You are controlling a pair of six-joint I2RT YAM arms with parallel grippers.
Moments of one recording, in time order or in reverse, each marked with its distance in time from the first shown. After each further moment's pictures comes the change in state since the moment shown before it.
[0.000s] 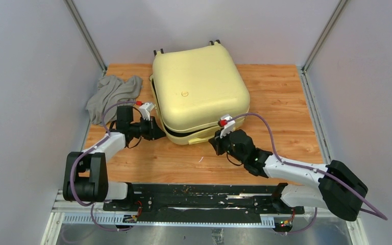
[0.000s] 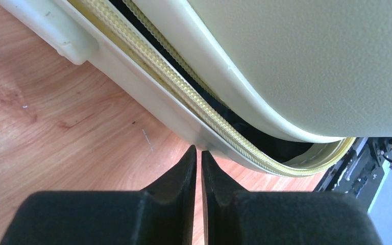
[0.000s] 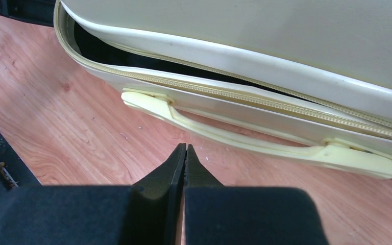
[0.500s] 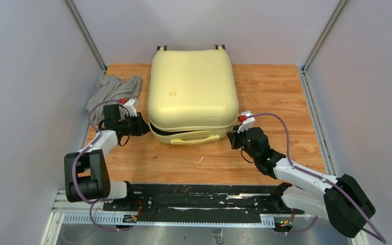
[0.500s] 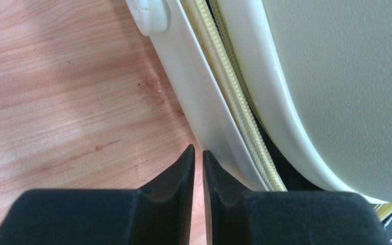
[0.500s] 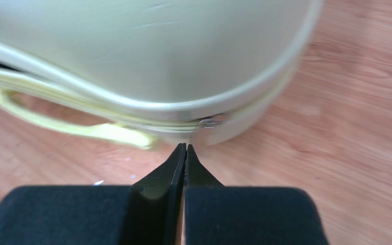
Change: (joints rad) left arm 0.173 0.021 0.058 -0.062 -0.110 0.058; right arm -0.250 -0.122 -0.102 -0.019 -0.023 -0.027
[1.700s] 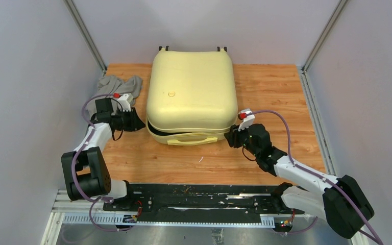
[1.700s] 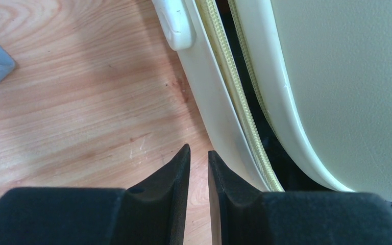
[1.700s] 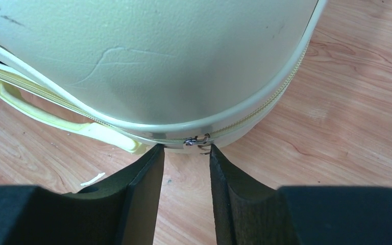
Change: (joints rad) left arm 0.082 0.014 0.131 -0.187 0.006 0.106; right arm -0.040 0.008 0.042 -0.065 -0.084 -0.027
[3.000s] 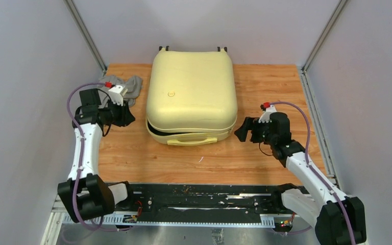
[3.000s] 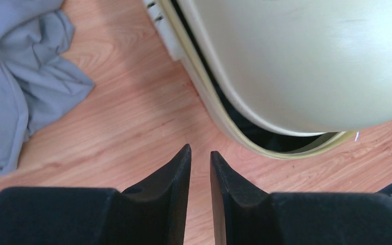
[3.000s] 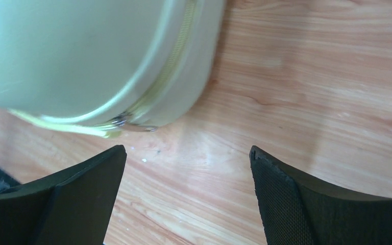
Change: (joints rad) left arm -0.003 -0.226 0.220 -0.377 -0.062 0.240; right arm -0.375 -0.091 0.140 -0.426 -0.295 0.121
